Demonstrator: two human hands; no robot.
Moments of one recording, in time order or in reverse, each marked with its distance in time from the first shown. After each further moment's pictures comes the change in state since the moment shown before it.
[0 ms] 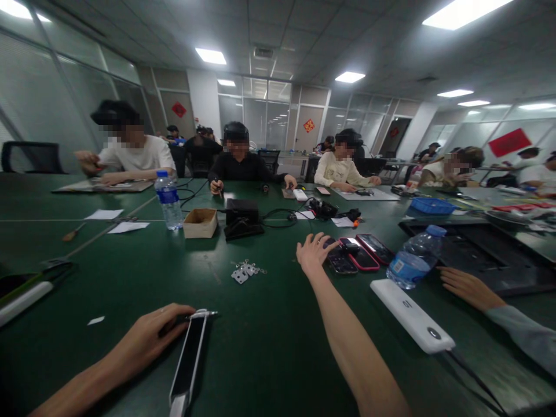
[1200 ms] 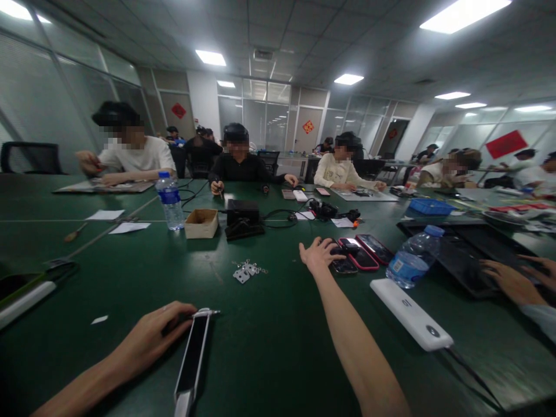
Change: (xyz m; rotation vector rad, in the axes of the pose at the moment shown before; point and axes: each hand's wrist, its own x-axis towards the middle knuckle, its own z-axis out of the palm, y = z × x) left_hand 0.002 0.010 -0.006 -0.017 0.006 0.031; right_hand 0.007 0.011 0.005 0.201 -0.123 0.177
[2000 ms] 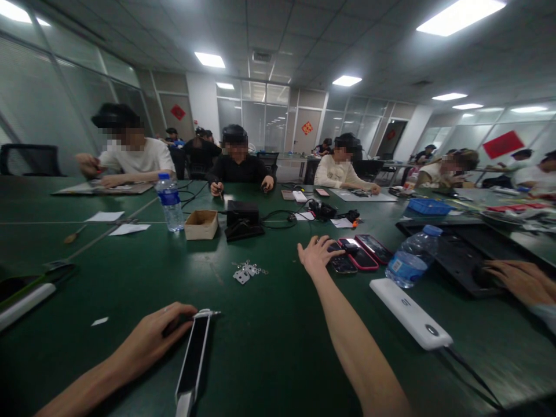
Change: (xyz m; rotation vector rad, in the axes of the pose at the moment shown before) left_hand 0.000 -0.003 0.001 0.010 0.004 0.024; right_hand -0.004 -0.005 0.002 -0.130 0.090 -0.072
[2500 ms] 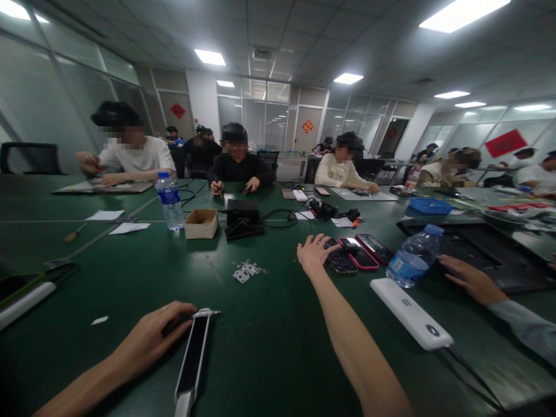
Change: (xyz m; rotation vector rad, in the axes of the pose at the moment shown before) left_hand -0.001 -0.001 0.000 0.018 0.039 0.016; right_hand -0.004 -0.002 -0.008 -0.027 -0.036 -0.113
